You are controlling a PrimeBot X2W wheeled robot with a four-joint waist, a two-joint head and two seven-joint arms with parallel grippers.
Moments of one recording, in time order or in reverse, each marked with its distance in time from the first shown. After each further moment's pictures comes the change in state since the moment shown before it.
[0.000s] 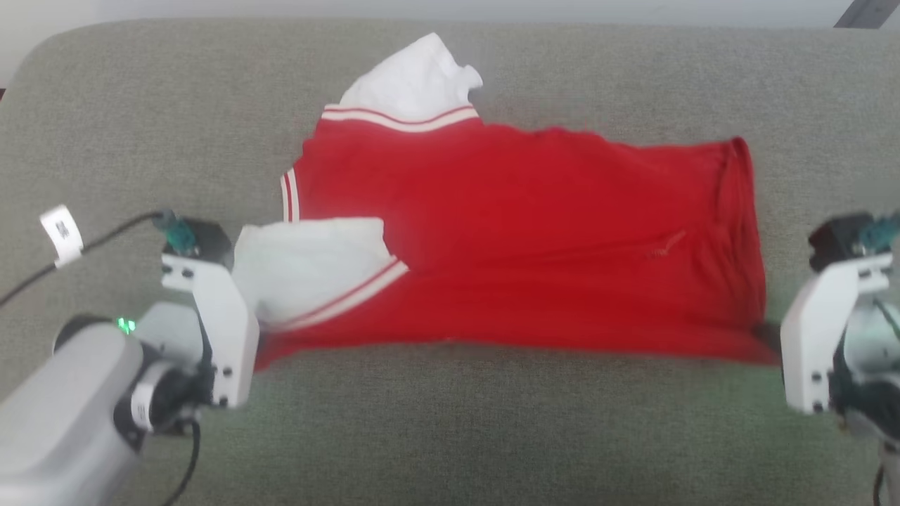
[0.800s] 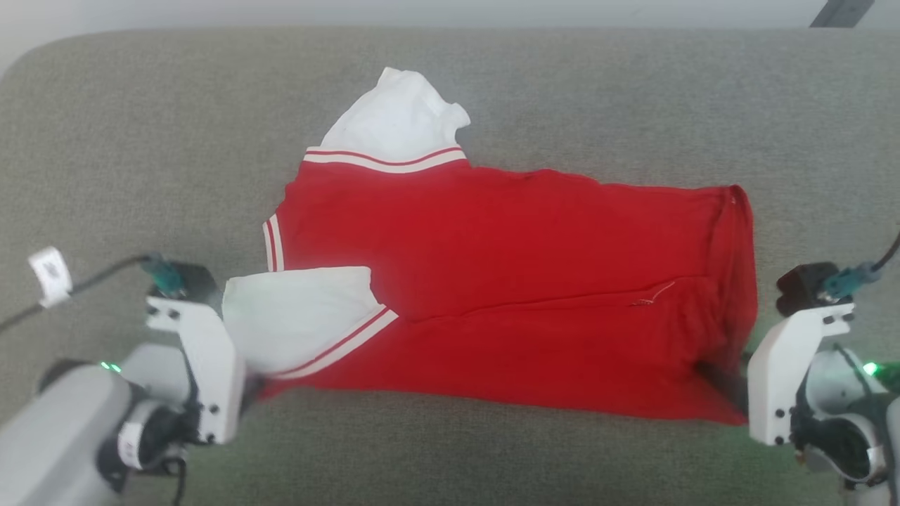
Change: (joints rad) left arm 0.132 0.058 0.000 -0.101 -0.021 0.070 0.000; right arm 0.110 0.078 0.007 0.046 0.002 0.000 -0.114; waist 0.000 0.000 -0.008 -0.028
